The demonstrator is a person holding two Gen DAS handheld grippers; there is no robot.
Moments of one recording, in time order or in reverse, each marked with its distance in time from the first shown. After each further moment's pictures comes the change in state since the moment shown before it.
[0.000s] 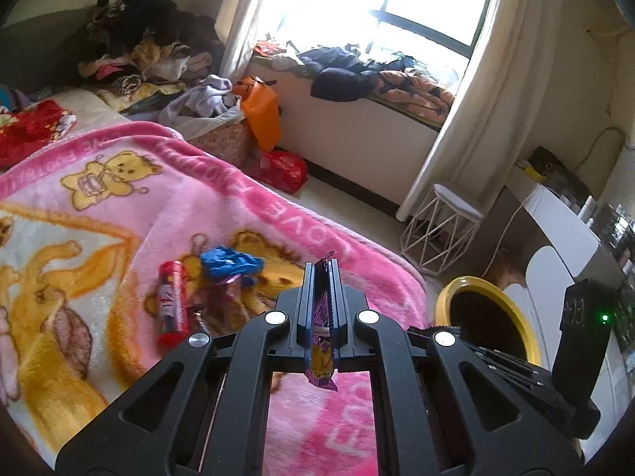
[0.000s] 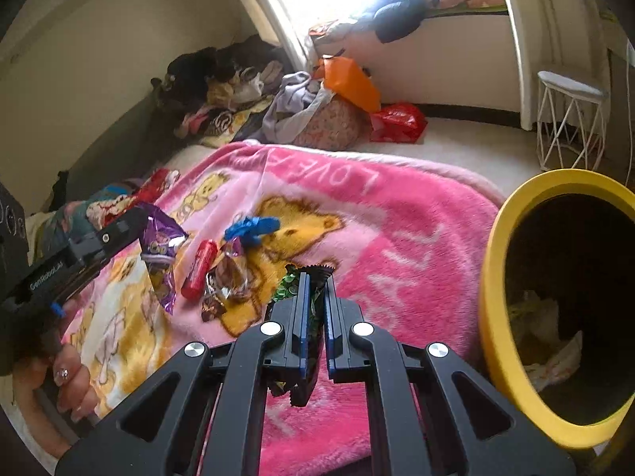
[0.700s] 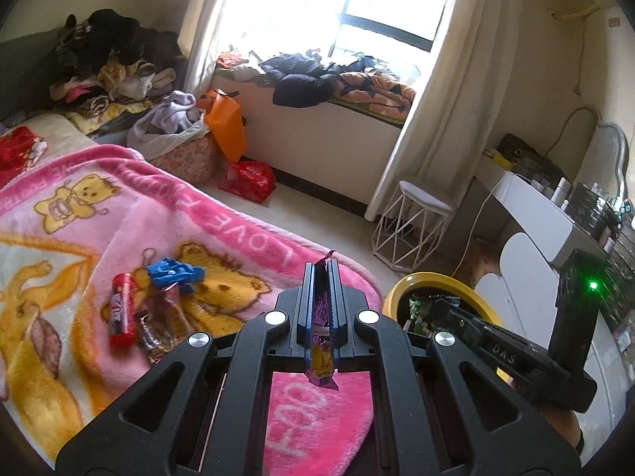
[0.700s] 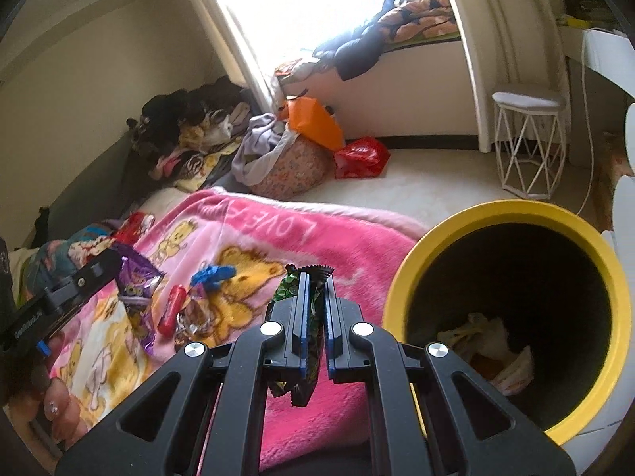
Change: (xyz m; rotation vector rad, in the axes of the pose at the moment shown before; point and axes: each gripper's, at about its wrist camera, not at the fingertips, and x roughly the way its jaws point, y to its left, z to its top) left arm -0.009 -0.062 -0.004 0.082 -0.024 -0.082; right arm -0.058 -0.050 0.014 0.062 -0.142 -0.093
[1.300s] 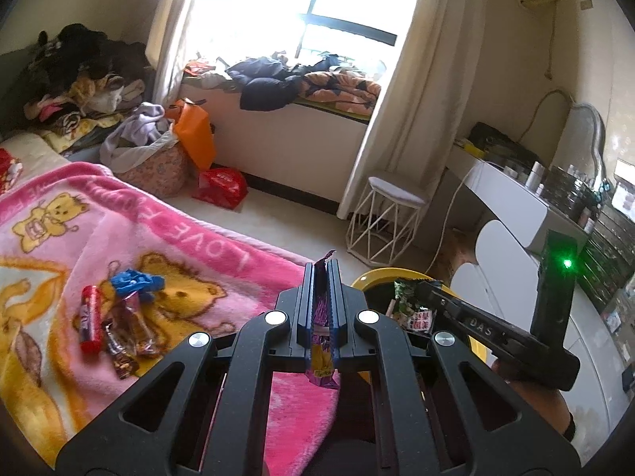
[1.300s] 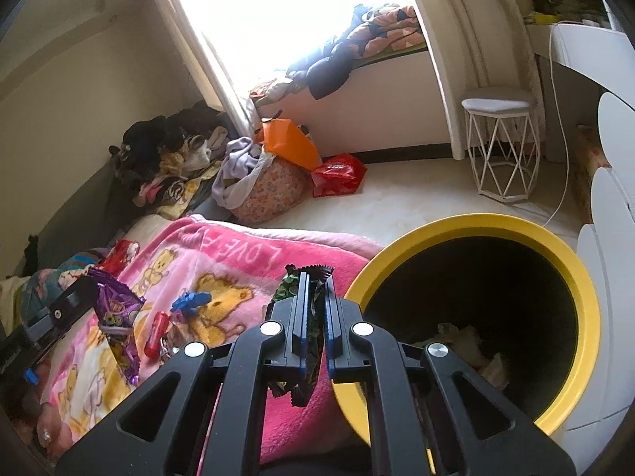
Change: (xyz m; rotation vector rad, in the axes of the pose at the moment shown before) left arm -0.002 -0.047 -0.004 0.074 -0.001 -0.079; right arm -0.023 -0.037 0.009 0.065 -0.065 -0.056
